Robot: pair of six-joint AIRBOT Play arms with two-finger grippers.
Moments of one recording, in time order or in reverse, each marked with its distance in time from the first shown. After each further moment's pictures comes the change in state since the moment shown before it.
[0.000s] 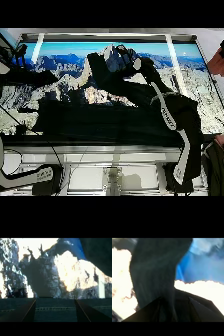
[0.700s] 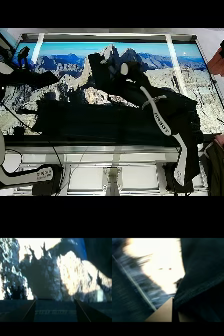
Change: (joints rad) left arm -0.001 -0.038 0.000 0.001 0.043 -0.031; right arm 0.182 0.006 0.012 0.016 0.291 -0.161
